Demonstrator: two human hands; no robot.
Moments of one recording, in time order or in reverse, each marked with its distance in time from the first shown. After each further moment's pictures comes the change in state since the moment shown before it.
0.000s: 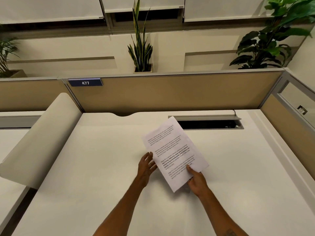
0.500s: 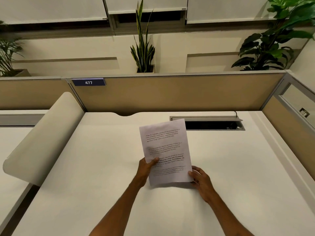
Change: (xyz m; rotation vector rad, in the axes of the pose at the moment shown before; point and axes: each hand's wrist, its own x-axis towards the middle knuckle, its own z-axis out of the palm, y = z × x) left_hand -0.013 0.006 -0.011 0.276 -0.089 0.128; right_hand -0.012 -0.011 -0.024 -0.447 -0.030 -0.053
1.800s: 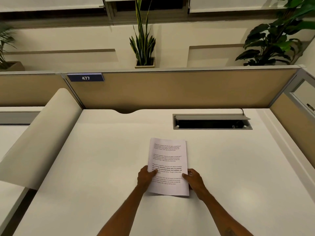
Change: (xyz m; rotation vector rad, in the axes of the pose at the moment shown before) left_hand 0.028 -0.033 -0.026 0.497 0.130 -0.190; right_hand 0.039 0.012 0.048 -0.520 0.106 0.073
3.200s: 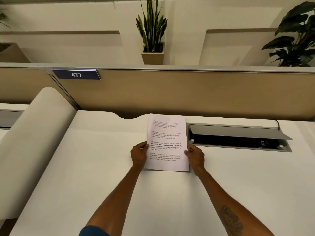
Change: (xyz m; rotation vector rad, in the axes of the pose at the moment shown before) left_hand 0.200 0.099 -0.049 -0.052 0.345 0.087; right_hand 0.190 -0.149 0.056 -0.133 0.232 -0.141
